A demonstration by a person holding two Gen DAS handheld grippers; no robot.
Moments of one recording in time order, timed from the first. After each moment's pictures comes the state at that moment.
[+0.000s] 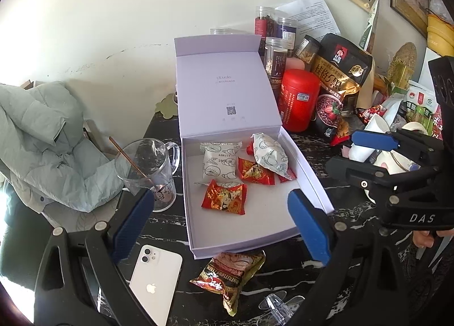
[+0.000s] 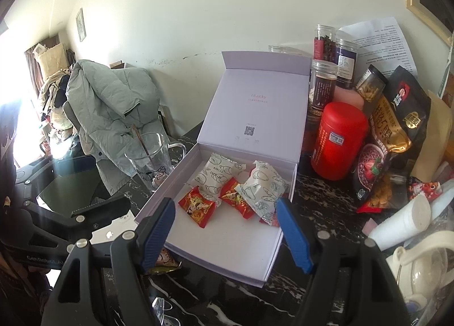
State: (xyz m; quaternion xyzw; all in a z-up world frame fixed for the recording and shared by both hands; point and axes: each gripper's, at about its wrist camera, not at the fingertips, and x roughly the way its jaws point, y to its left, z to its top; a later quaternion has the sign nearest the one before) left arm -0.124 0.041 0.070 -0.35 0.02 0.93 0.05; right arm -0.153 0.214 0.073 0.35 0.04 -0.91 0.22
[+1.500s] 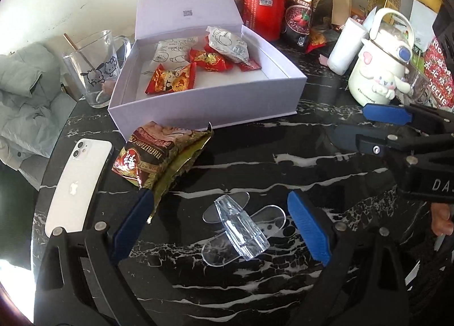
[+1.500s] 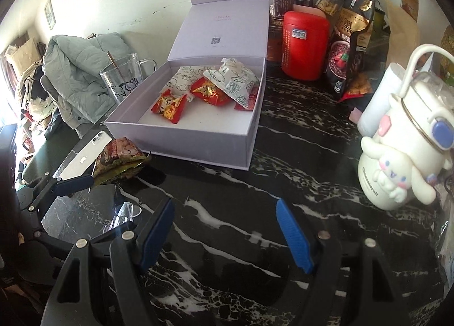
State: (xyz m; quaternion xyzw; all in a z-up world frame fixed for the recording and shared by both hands) left arm -0.053 0.101 -0.060 -0.44 0.04 0.89 0.08; right arm -0.084 0.263 -0.034 0.44 0.02 -0.89 0.15
